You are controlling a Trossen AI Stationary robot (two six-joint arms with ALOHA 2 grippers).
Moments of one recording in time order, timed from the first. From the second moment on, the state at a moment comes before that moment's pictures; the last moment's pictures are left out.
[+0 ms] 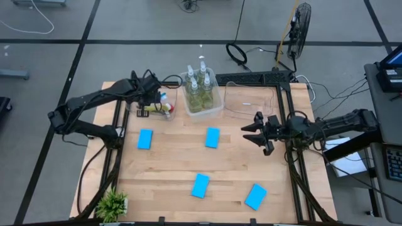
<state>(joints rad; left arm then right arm) 0.63 1.27 0.99 -0.98 -0.31 0.73 0.13 0.69 0.30 0.59 0.05 0.29</state>
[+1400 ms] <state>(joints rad) 0.74 1.49 0.99 -0.93 -0.26 0.76 0.13 0.63 0.29 0.45 0.05 0.33</state>
